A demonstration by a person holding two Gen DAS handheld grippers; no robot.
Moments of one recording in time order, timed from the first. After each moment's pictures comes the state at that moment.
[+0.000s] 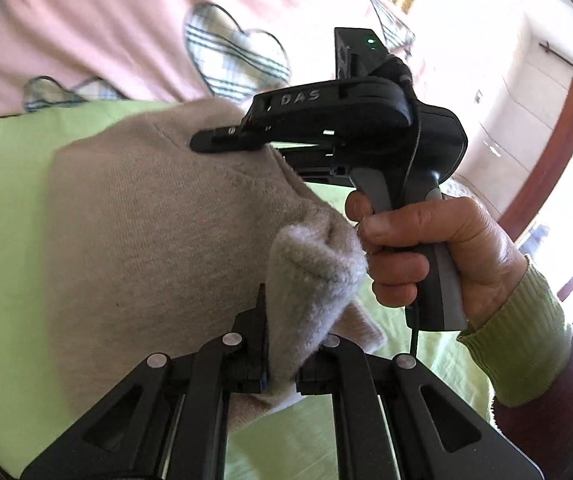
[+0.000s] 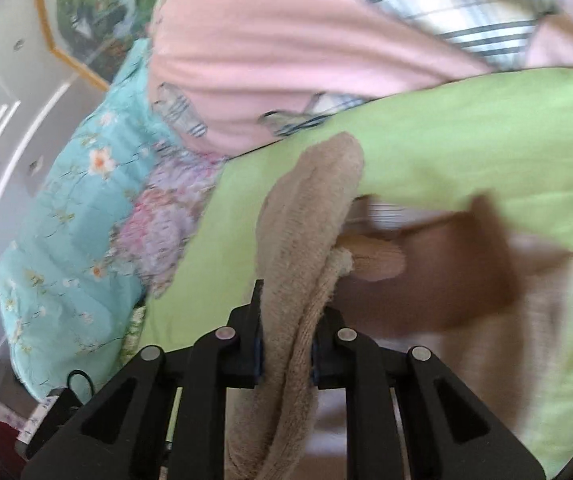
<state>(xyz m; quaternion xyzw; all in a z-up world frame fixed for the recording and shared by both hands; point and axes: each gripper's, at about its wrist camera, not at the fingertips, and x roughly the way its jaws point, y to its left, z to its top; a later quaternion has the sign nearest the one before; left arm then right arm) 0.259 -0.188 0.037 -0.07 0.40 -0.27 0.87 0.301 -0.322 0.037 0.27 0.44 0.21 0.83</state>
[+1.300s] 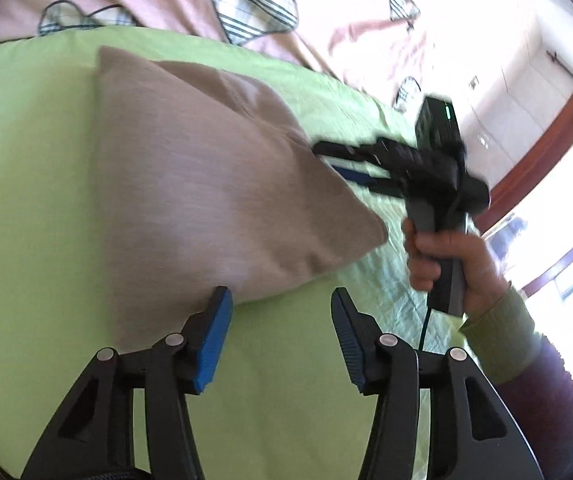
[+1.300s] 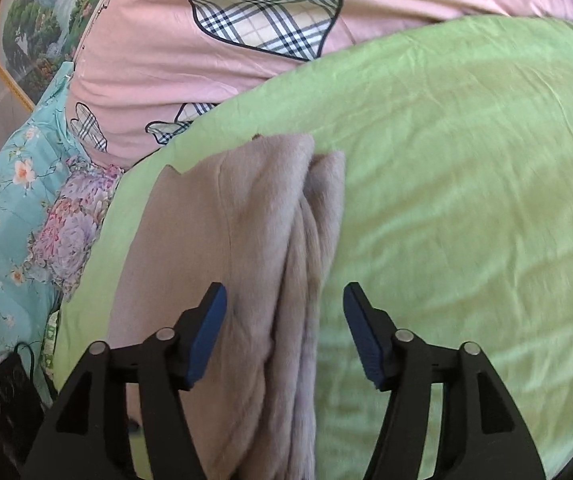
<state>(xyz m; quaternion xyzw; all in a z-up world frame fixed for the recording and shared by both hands) 0.226 -0.148 0.015 -0.12 0.47 -0.29 0.82 0.191 -0.390 -0.001 0.26 0.44 0.07 0.86</state>
